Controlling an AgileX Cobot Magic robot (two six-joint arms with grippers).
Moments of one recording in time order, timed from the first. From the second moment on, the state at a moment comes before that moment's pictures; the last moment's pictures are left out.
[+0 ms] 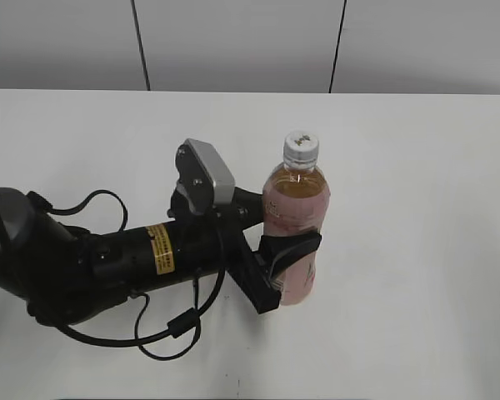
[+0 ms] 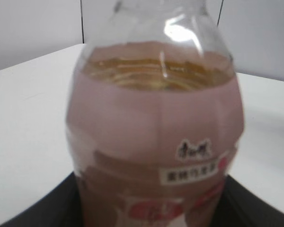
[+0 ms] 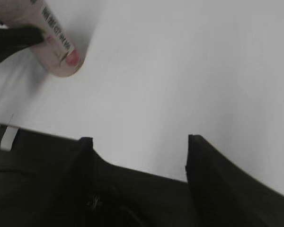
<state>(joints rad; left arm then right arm) -0.65 2.08 -0.72 0.59 -1.16 -0.22 0.06 0.39 -0.58 0.27 1.07 -0.28</state>
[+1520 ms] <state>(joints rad) -0.65 2.08 -0.72 0.66 -1.17 -0.22 0.69 1.70 -1.54 0.07 1.22 -0.36</state>
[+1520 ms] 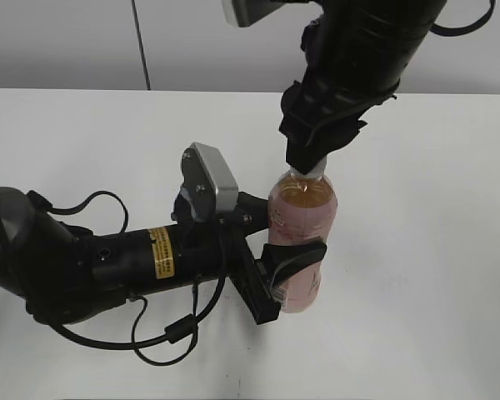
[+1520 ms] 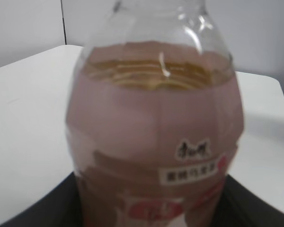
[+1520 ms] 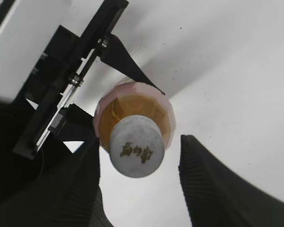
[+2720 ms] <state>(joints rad) -0.65 2.08 -0.72 0.66 -1.17 -0.22 0.70 1.72 -1.54 0.09 1.22 0.20</state>
